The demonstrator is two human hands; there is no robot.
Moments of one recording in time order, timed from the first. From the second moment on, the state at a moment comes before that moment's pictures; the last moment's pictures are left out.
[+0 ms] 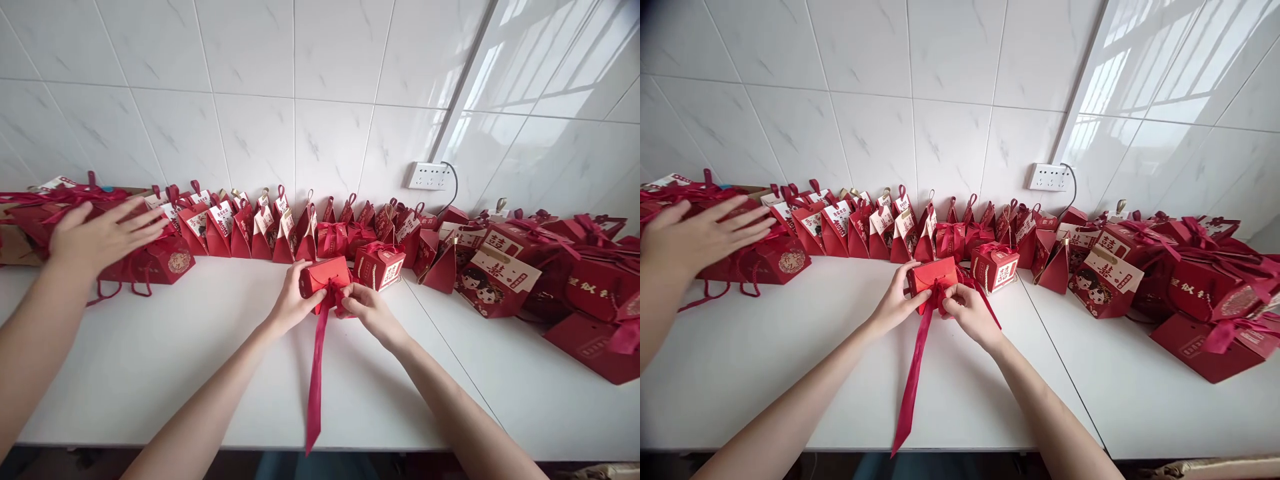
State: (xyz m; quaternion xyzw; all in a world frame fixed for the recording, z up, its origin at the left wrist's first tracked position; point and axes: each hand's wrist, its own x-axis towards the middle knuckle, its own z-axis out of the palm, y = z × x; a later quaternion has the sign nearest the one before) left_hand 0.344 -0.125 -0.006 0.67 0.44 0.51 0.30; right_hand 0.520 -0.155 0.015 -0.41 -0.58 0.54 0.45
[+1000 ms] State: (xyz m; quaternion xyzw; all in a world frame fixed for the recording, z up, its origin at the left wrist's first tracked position) left_hand 0.335 -0.146 0.030 0.76 0.47 0.38 0.23; right_hand 0.547 -0.142 0.021 -0.38 -0.54 0.63 0.40
